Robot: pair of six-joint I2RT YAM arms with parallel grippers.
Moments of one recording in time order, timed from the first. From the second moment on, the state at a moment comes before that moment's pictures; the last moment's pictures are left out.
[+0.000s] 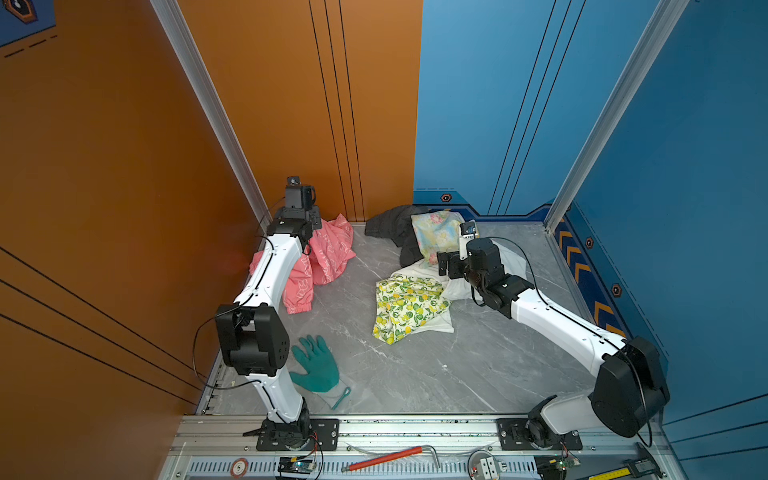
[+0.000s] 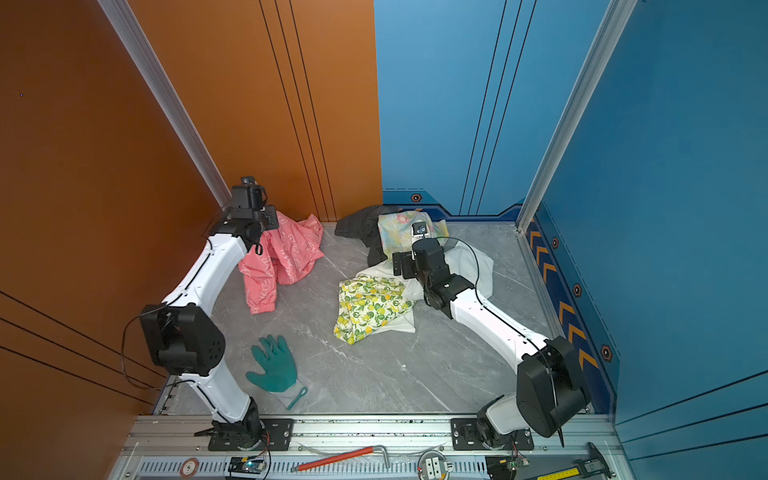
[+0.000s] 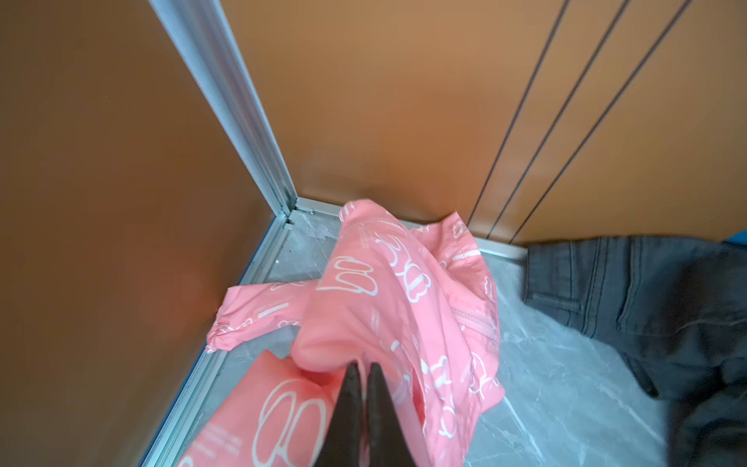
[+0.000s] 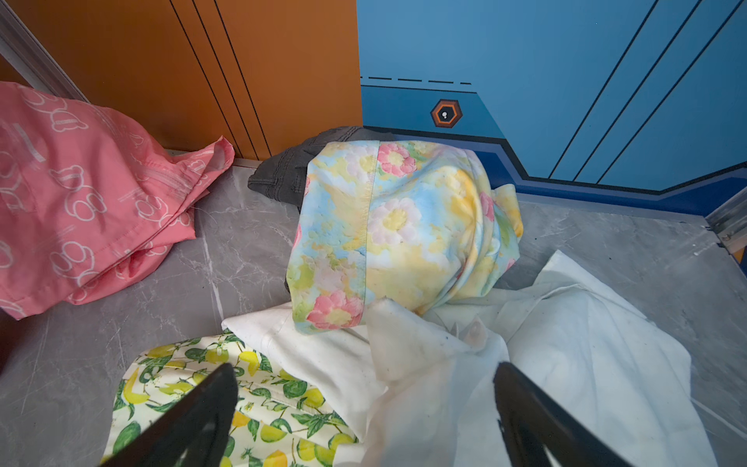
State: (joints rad) left arm -0.07 1.84 1.75 -0.50 -0.35 -0.13; right arm 0.53 1.45 1.09 -0.09 0.25 0.18
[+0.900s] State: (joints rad) left arm 0.02 2.36 2.00 -0.85 -0.28 -0.15; right arm 0.53 1.45 1.05 -0.09 0.25 0.21
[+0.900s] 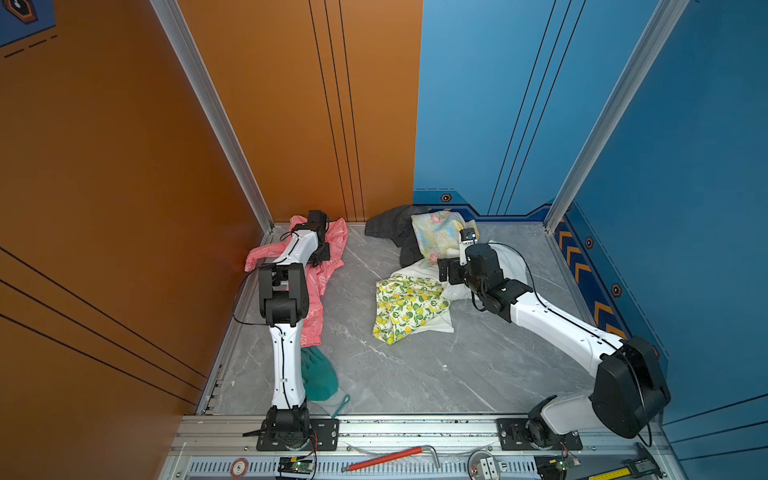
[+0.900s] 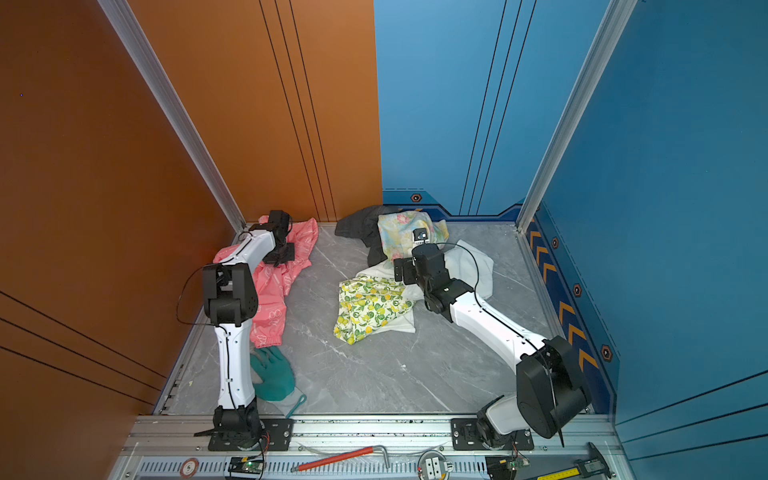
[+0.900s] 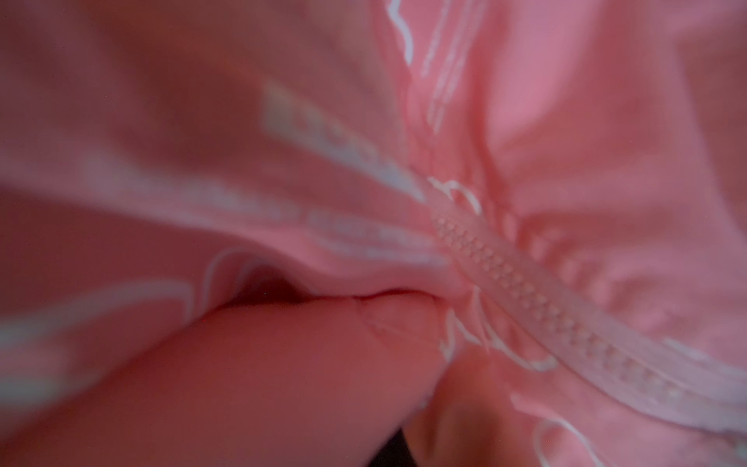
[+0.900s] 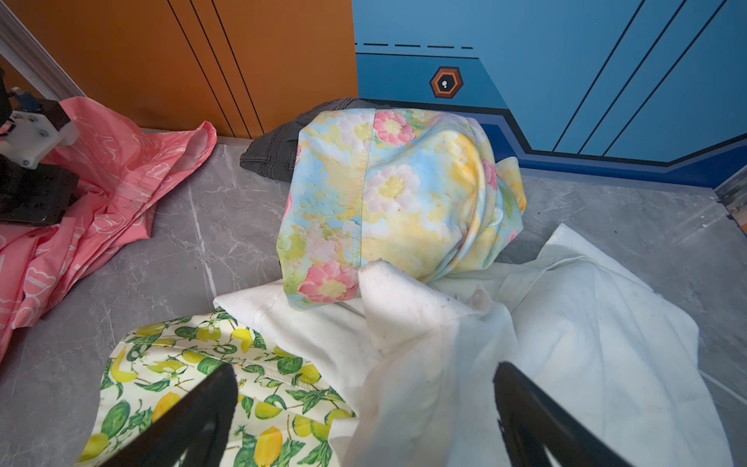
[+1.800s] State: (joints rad) left arm 0.10 2.28 2.03 -0.90 -0.17 -0.12; right arm 0.53 1.45 1.03 -0.09 0.25 0.20
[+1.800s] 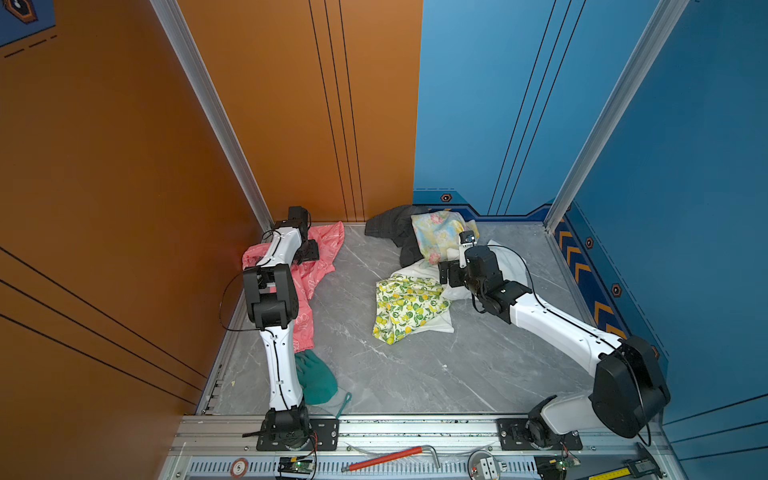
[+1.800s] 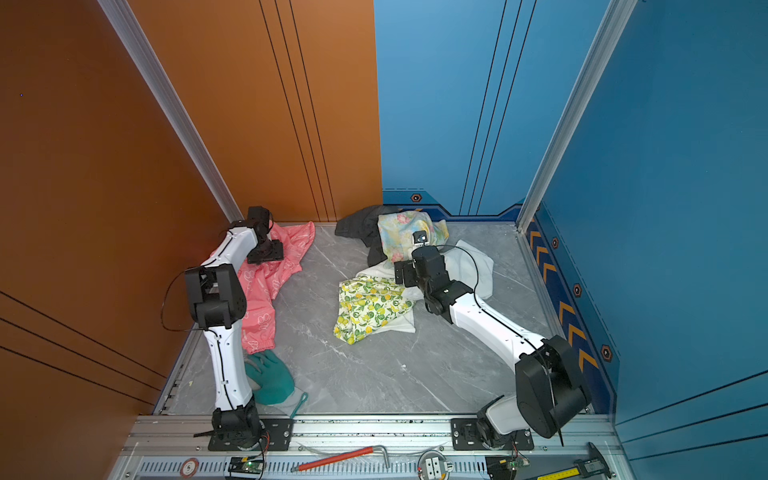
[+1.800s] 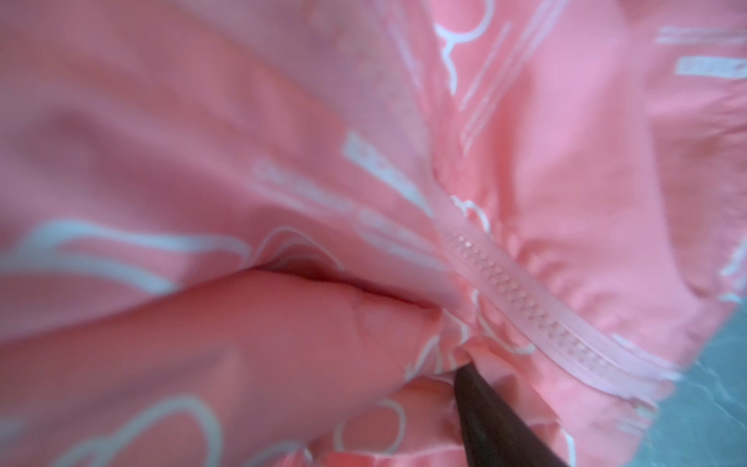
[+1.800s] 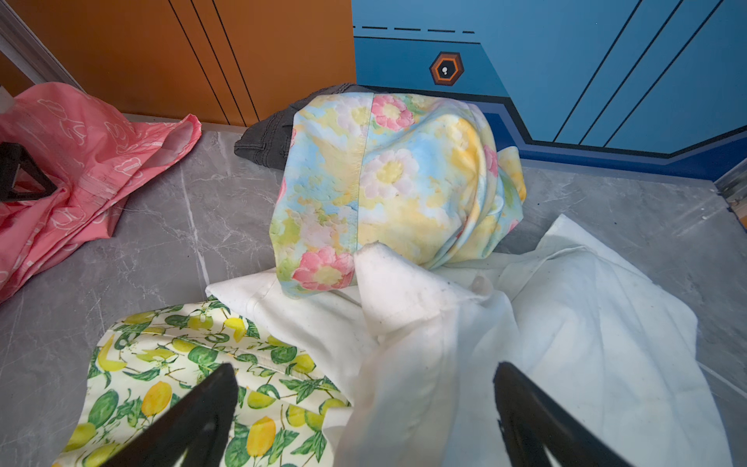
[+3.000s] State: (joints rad) left arm -0.07 1.41 0.92 -0.93 -0.28 -0.45; right arm 0.53 1.42 0.94 0.00 0.20 0.24
